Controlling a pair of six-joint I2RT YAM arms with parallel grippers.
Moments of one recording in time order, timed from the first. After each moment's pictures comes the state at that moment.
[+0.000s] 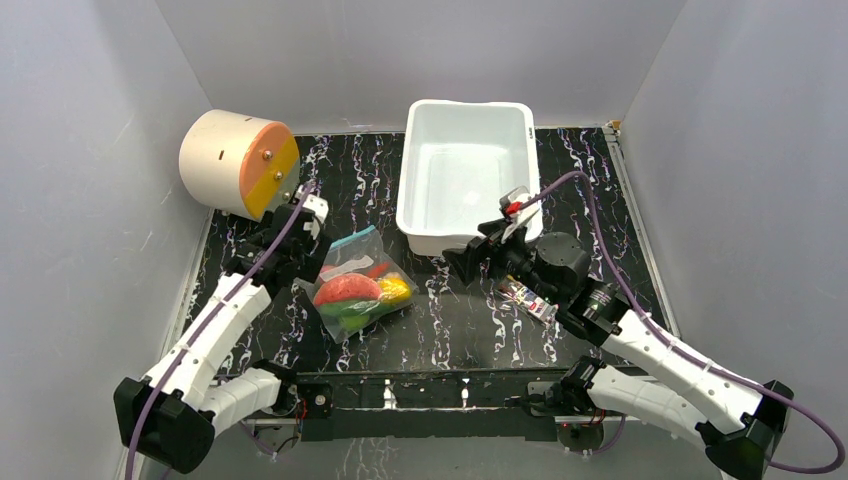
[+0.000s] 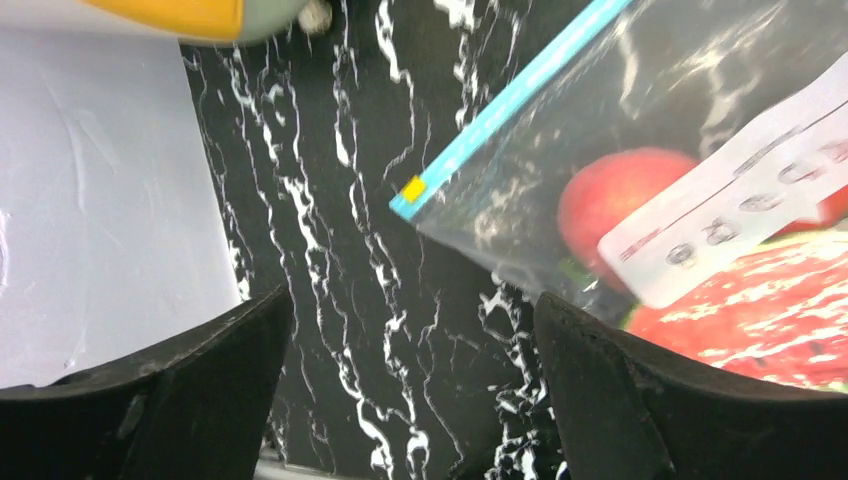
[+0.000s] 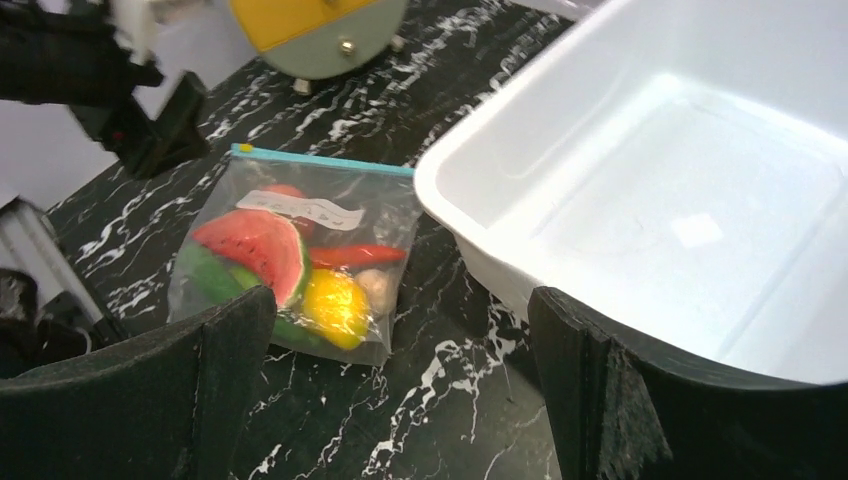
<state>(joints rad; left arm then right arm) -0.37 1.02 0.87 -0.80 -0.48 0.19 0.80 0.80 0.75 -0.04 0.02 0.14</state>
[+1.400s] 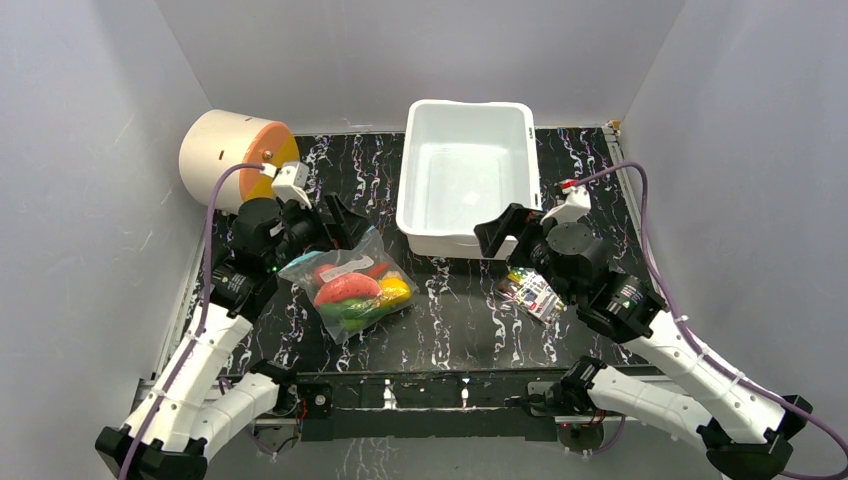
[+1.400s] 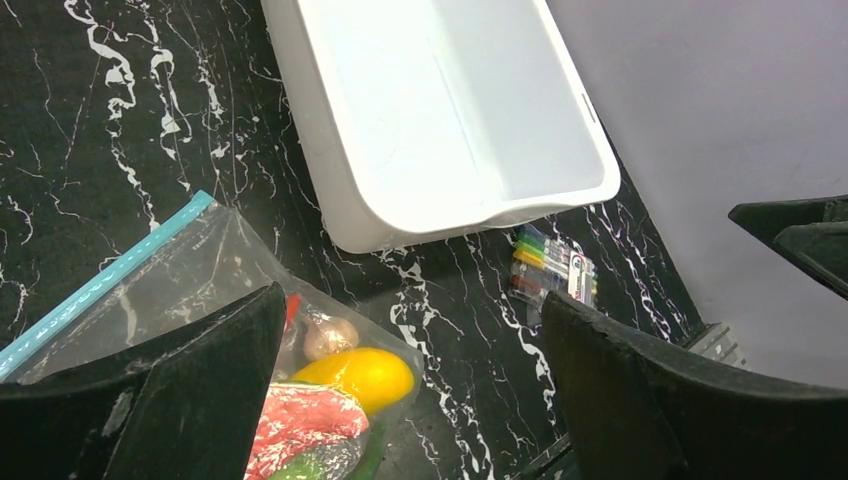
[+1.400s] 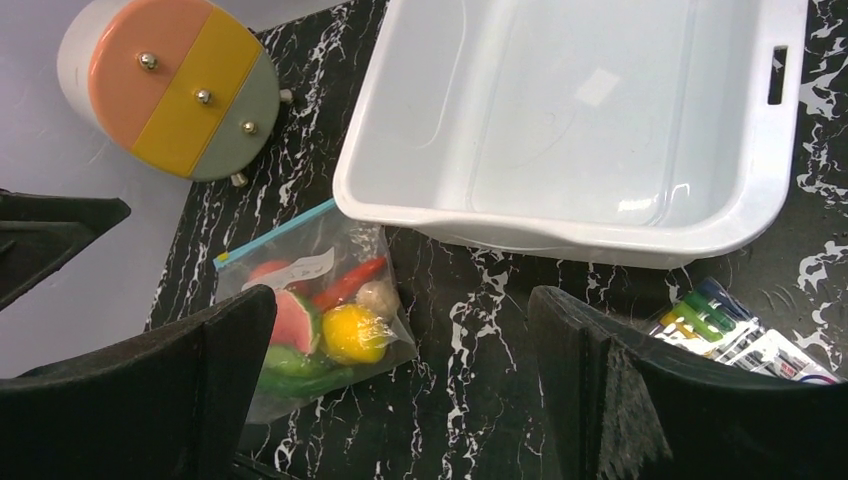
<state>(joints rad) -0.37 0.85 0.91 -0.37 0.22 -0.46 0.80 0.78 0.96 -0.47 0.41 0.66</state>
